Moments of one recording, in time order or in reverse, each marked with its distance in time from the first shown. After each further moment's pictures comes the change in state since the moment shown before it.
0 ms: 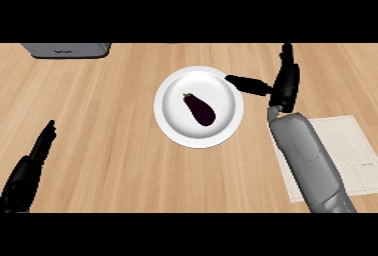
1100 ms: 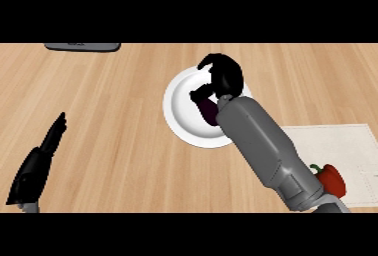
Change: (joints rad) left arm -0.046 0.003 -0.051 -0.007 0.001 -0.002 0.021; right arm -0.302 0.111 0.217 0.343 0.387 0.285 0.409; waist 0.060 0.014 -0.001
